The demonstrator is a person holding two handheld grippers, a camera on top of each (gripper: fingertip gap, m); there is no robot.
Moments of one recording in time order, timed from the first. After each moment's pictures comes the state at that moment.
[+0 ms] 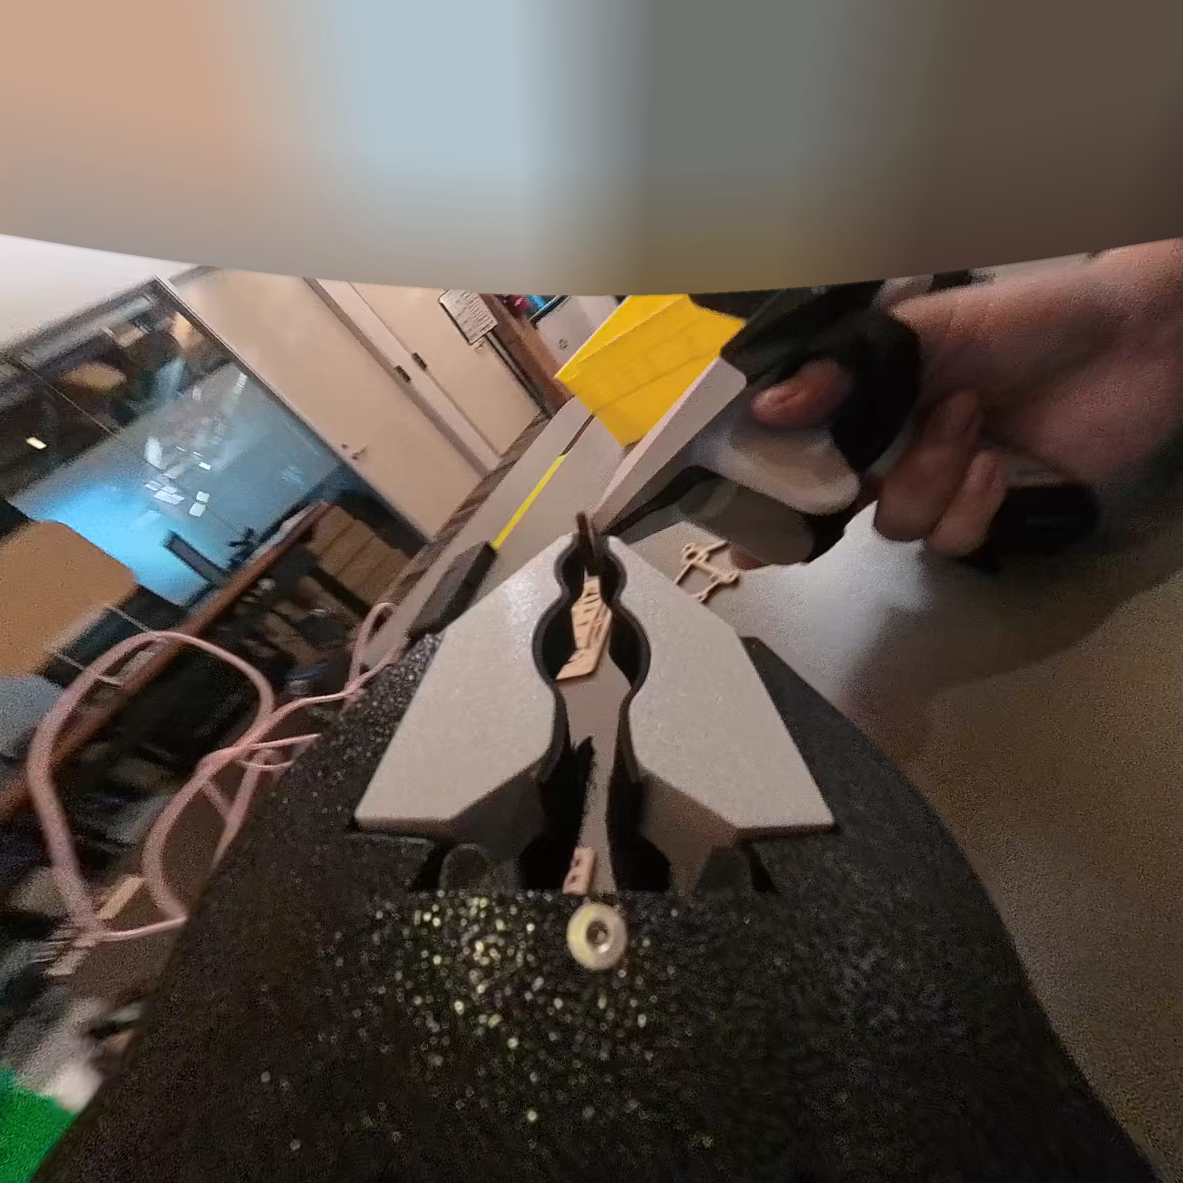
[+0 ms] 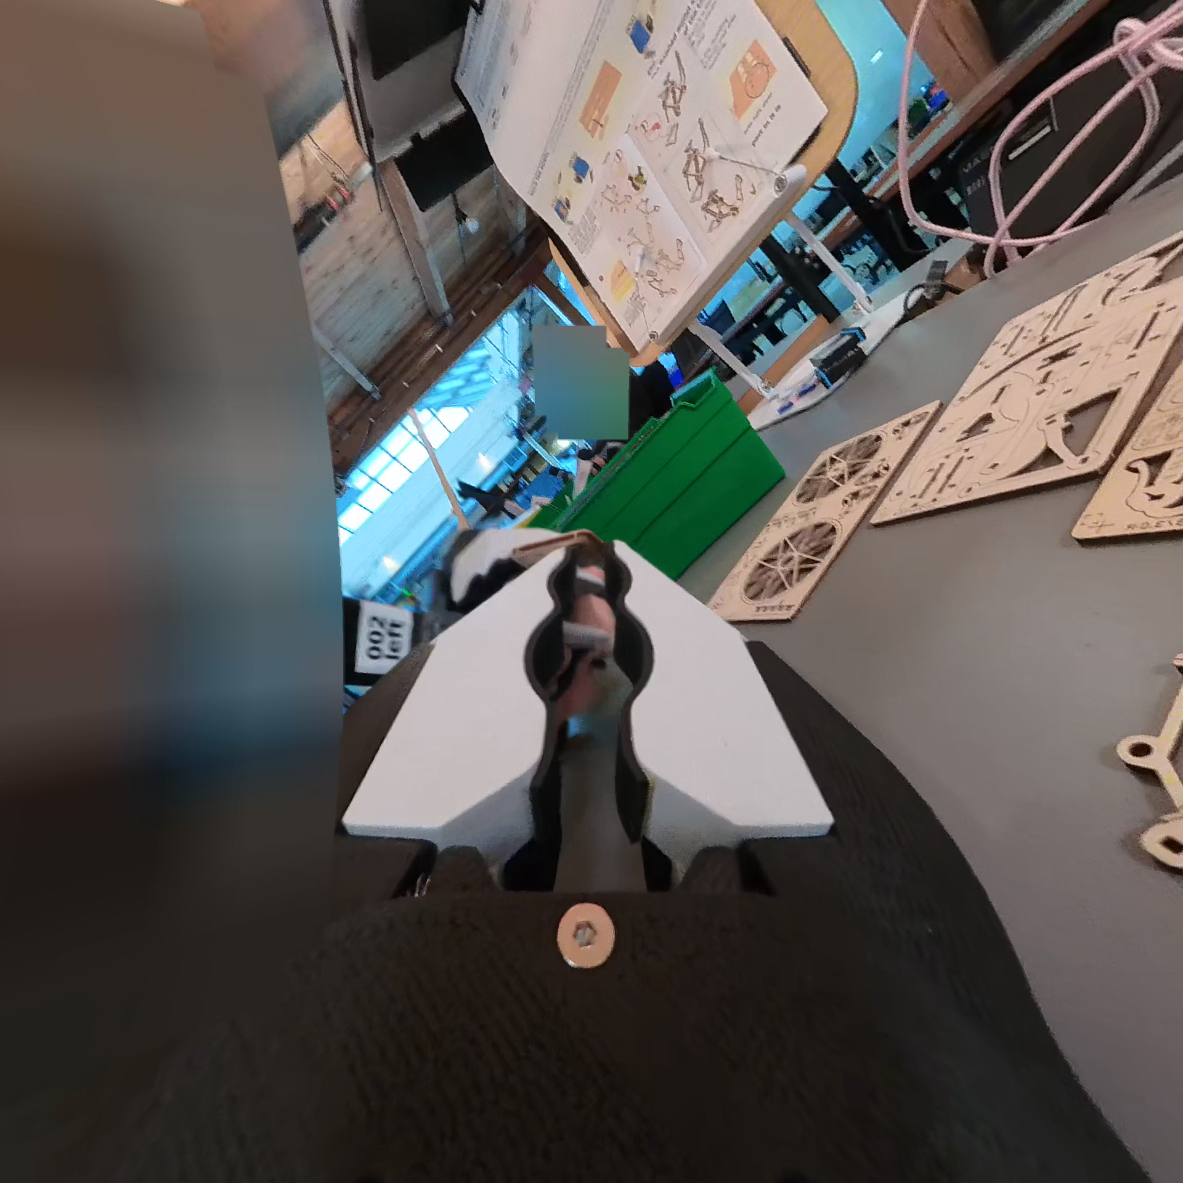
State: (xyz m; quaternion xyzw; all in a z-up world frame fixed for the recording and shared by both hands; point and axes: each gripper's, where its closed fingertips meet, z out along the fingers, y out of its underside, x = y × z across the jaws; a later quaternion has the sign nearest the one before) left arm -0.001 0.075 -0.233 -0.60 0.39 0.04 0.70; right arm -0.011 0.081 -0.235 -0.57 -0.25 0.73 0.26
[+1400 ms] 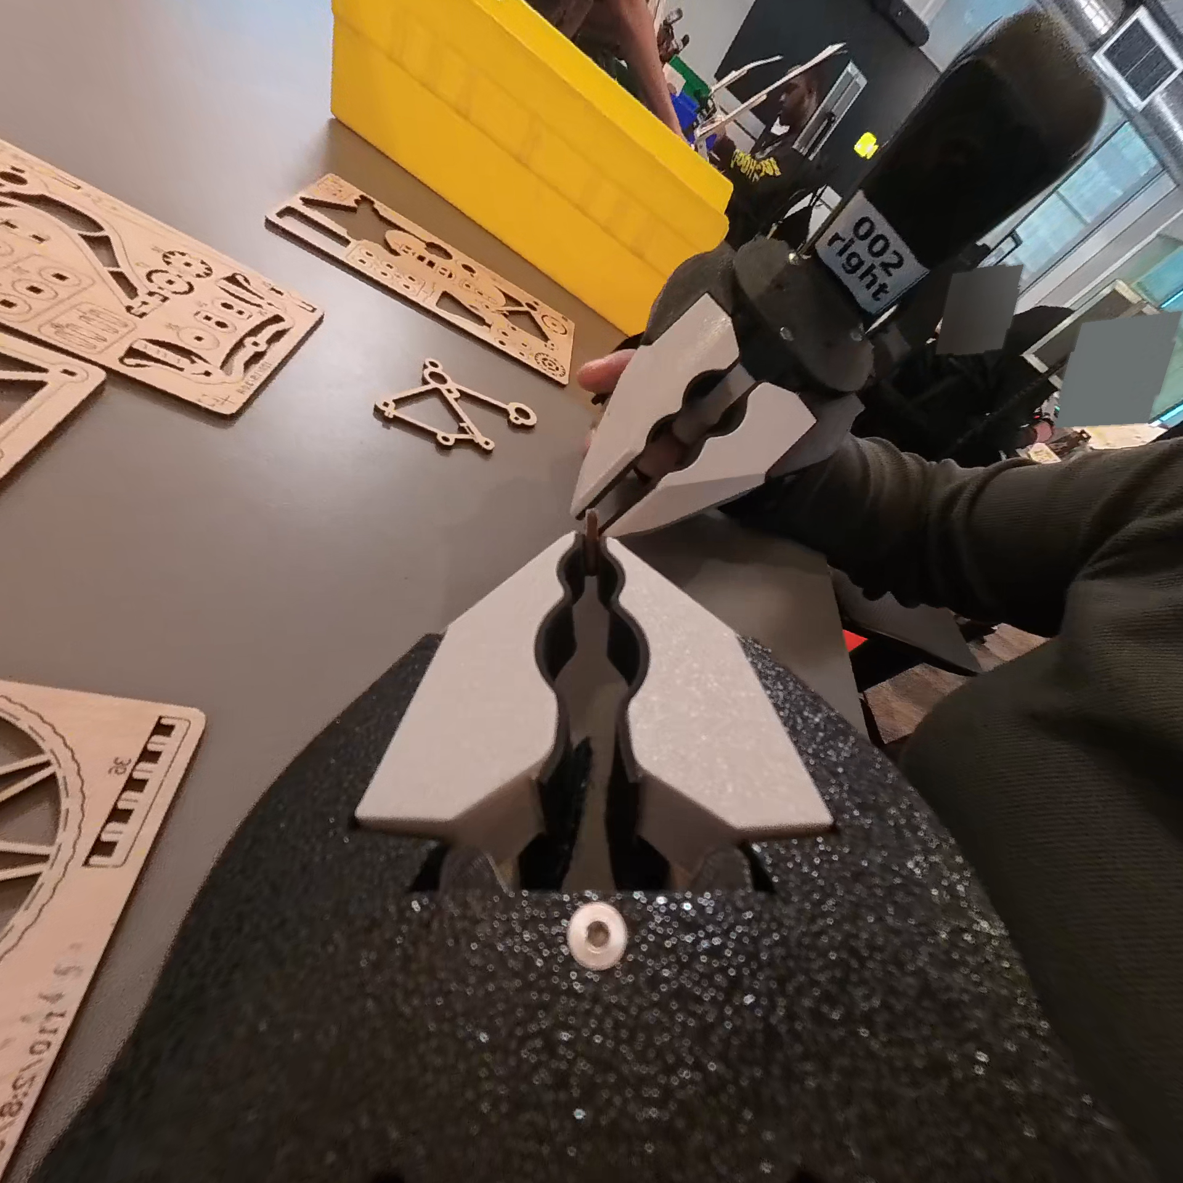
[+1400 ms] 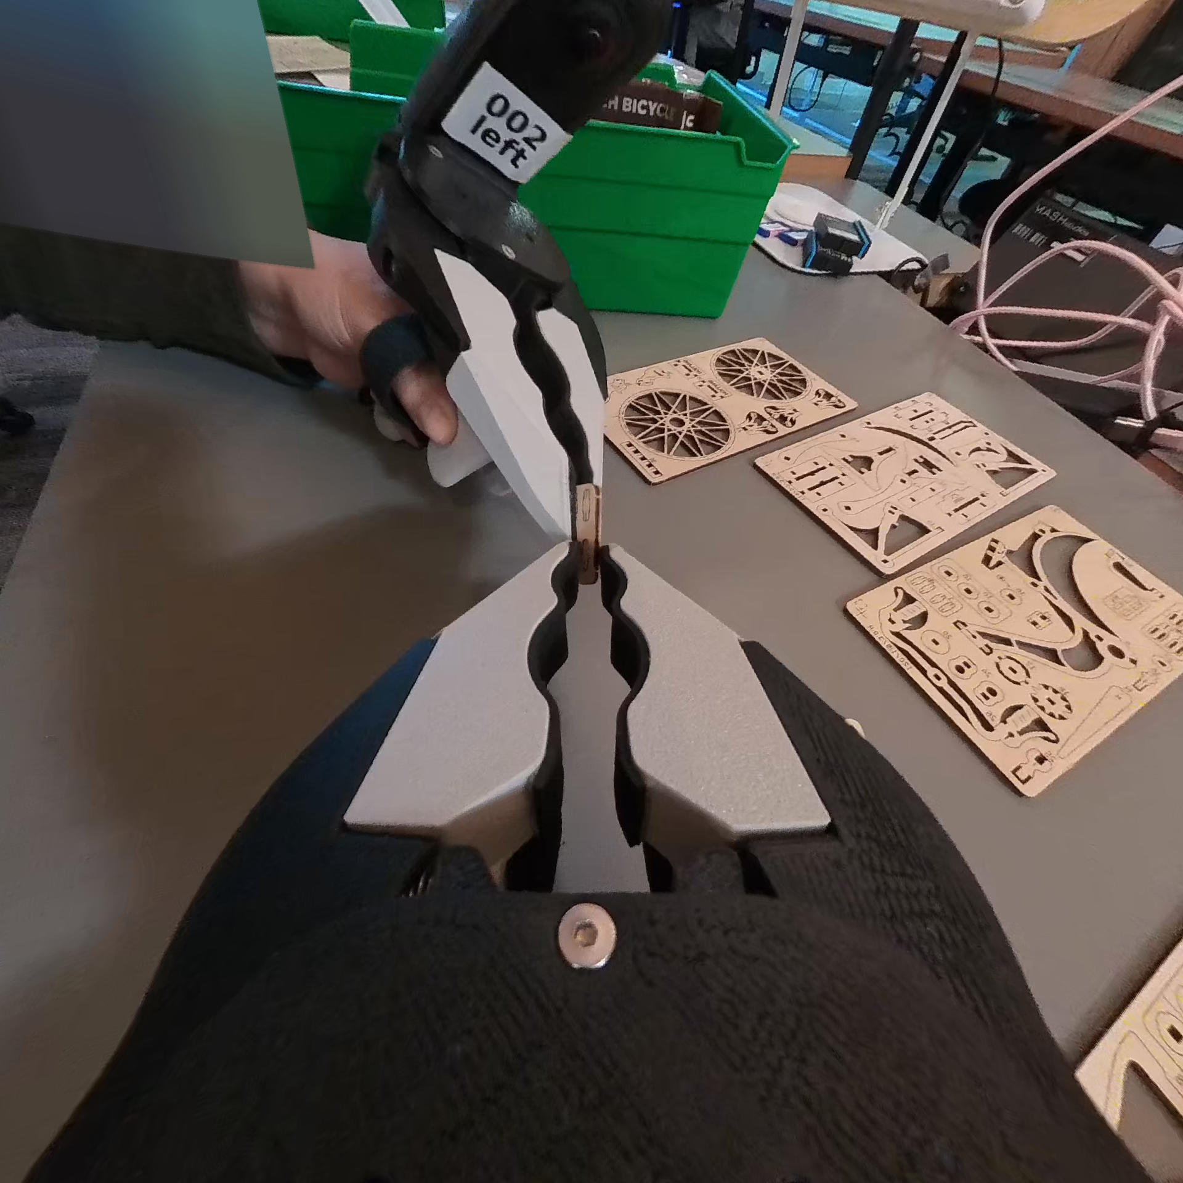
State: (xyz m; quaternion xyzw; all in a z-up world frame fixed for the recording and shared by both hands) left arm 0.012 0.067 -0.292 -0.77 0.19 -0.43 0.43; right arm 0.002 0.068 -0.290 -0.50 -0.65 0.41 0.40
